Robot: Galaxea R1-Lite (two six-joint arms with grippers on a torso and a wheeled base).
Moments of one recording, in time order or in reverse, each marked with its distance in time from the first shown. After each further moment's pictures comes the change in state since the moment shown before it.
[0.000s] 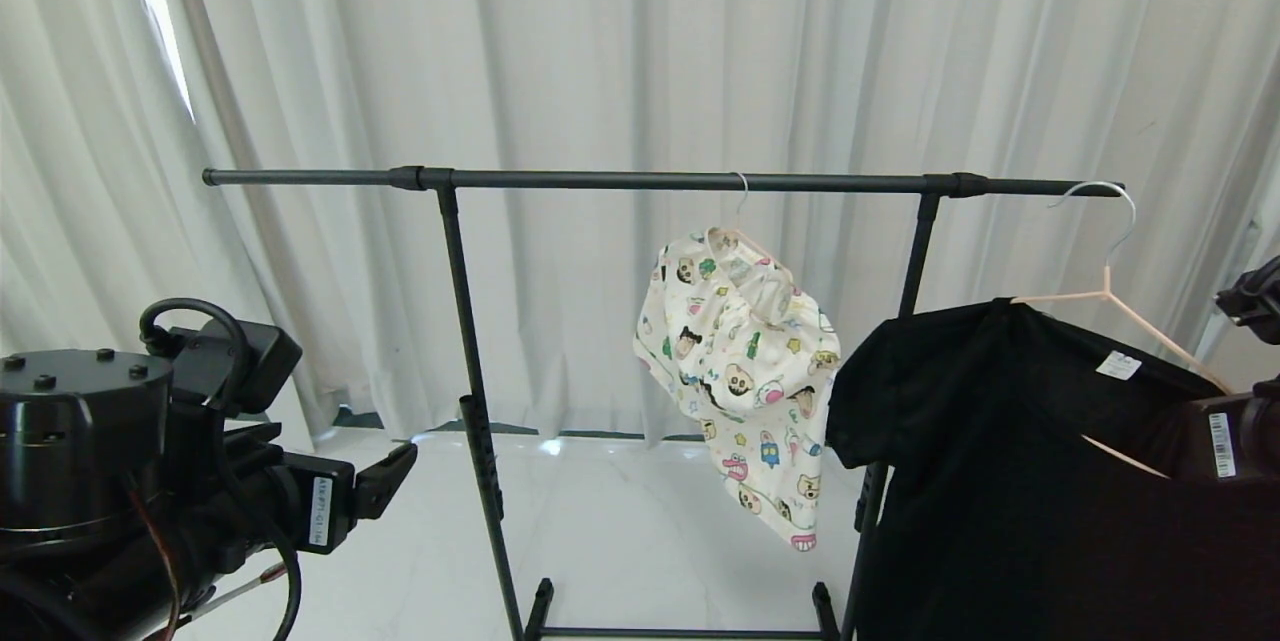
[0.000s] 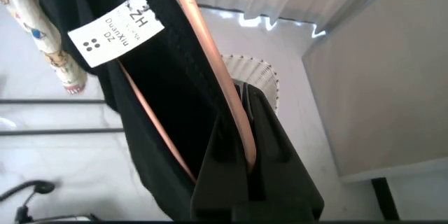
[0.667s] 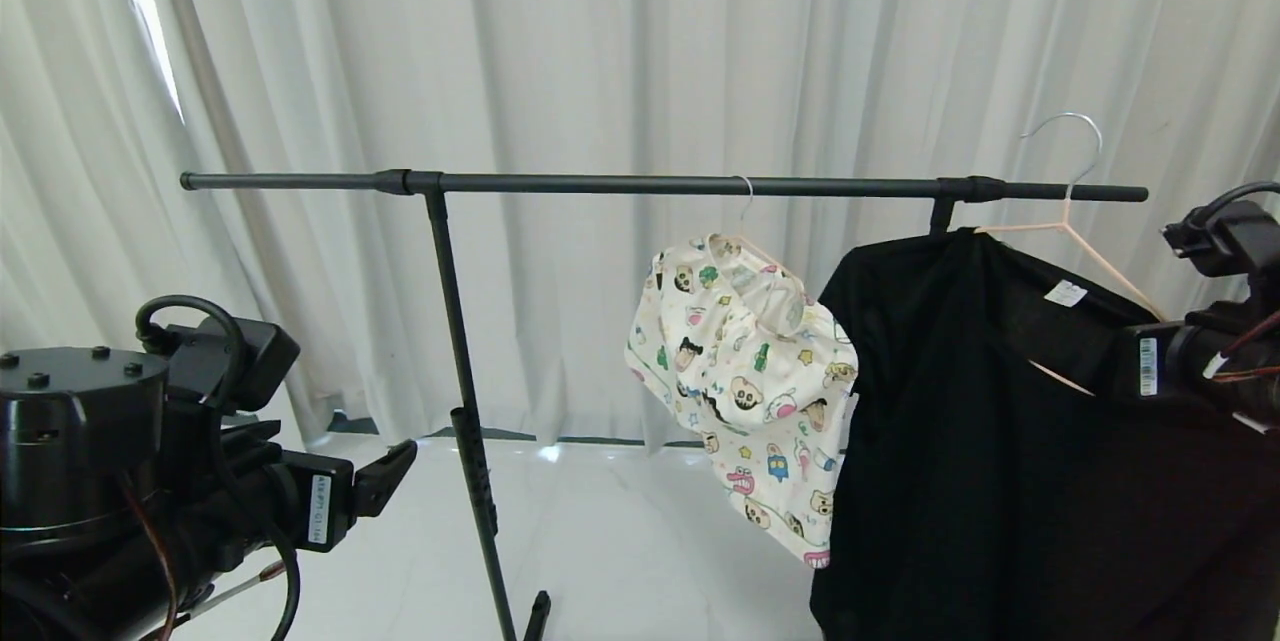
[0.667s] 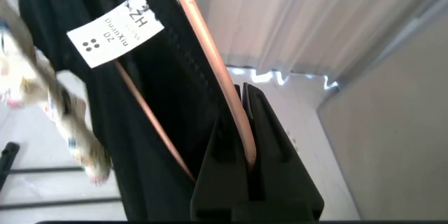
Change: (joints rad) left arm -0.003 -0.006 -0.003 0.001 0.000 -0.001; right arm 0.070 0.141 -0.092 -0.204 -0.020 0.048
